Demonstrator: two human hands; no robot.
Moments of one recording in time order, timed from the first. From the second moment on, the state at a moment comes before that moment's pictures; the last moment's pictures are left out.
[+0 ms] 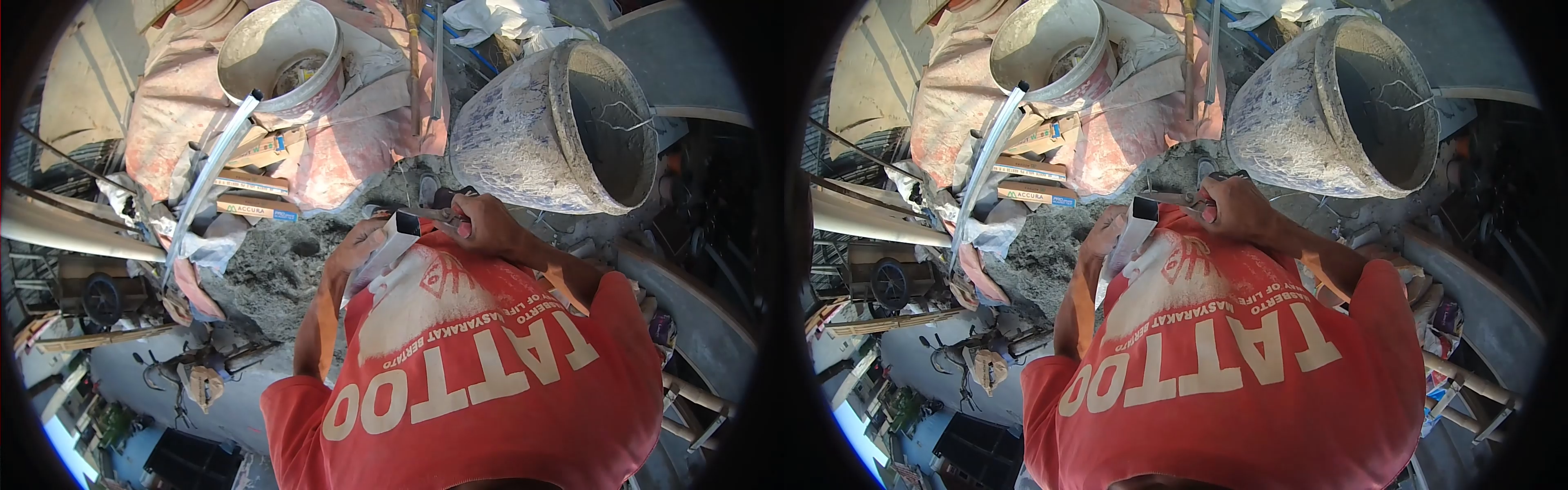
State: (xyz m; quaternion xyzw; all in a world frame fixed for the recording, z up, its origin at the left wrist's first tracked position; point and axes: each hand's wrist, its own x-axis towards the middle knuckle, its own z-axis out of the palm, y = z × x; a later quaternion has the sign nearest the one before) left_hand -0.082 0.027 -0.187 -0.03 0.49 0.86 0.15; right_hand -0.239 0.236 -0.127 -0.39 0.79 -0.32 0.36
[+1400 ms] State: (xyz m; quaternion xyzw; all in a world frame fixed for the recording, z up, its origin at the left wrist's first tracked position) left_hand 0.108 -0.102 -0.024 -0.35 0.35 0.30 -0.82; right_hand -0.314 0.189 -0.306 0.06 0.55 -0.71 0.43
